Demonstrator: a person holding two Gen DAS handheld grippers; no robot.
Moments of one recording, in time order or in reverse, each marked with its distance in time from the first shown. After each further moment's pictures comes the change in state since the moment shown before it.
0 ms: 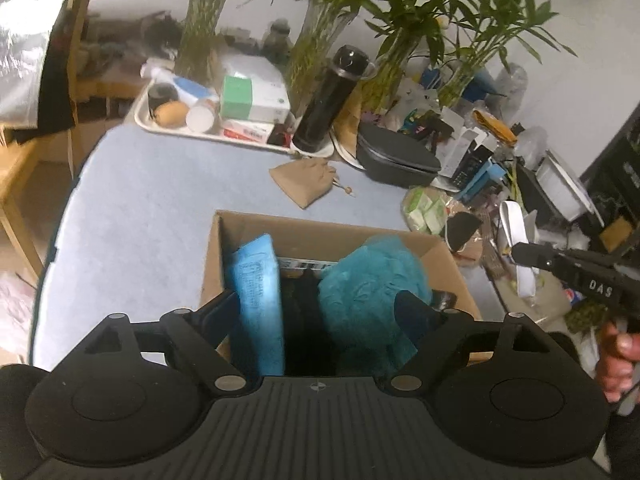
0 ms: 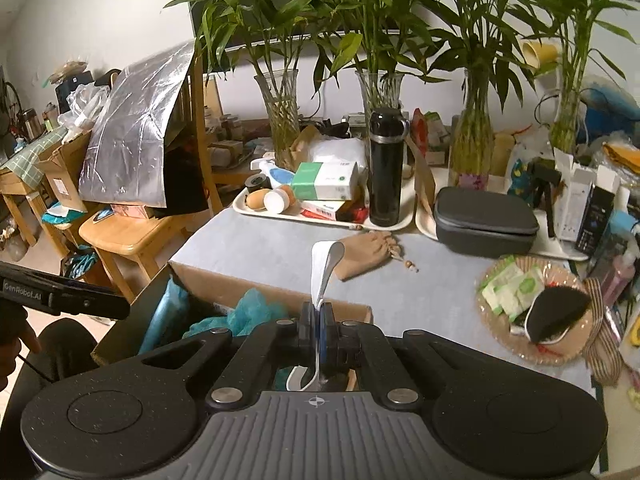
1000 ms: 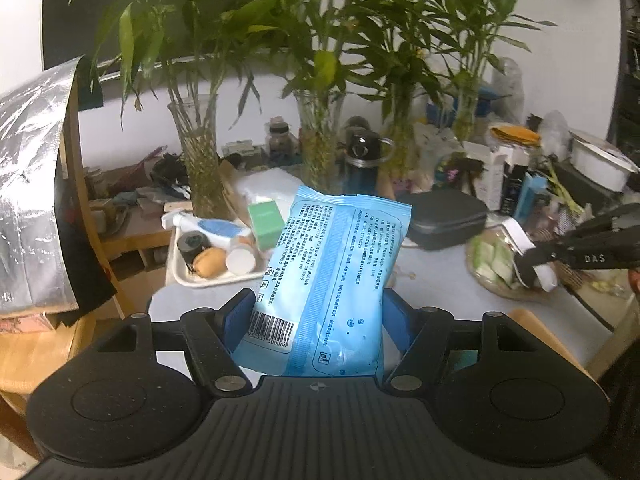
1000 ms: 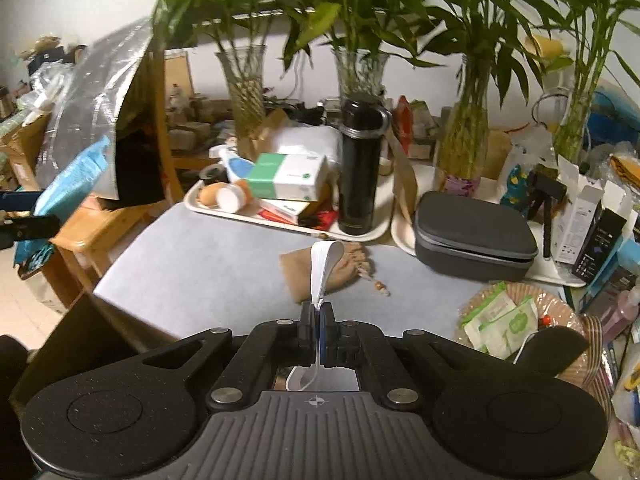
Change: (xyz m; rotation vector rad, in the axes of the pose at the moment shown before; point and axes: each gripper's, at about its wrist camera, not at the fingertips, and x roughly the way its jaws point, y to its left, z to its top) left arm 0.008 -0.014 0.067 0.331 -0.205 0.180; right arm 0.083 -0.029 0.047 -0.055 0.056 -0.065
